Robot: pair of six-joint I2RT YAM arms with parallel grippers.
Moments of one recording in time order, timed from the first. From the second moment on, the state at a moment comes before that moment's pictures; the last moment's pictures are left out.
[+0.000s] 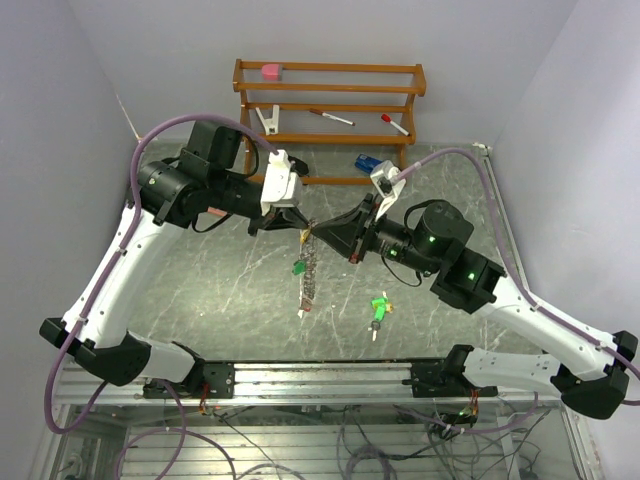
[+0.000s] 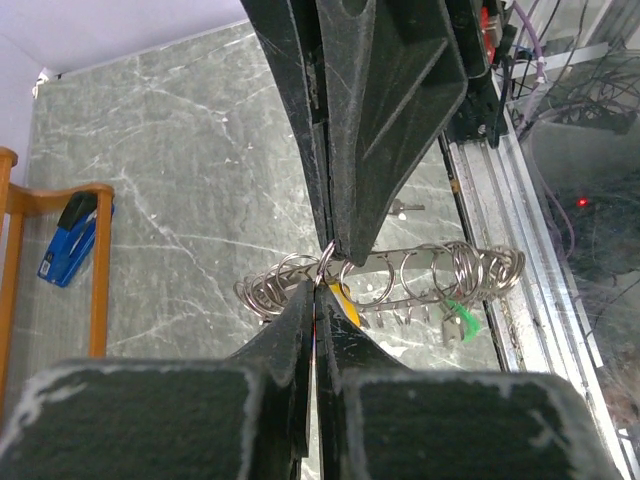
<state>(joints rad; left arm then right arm) -0.57 1.37 1.83 -1.15 0.95 0.84 0.98 1.03 1.13 -0.06 -0.15 0.34</state>
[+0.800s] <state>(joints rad) -0.58 1.36 1.80 -1.05 0.85 0.74 1.00 1.03 1.09 0.03 0.06 0.45</state>
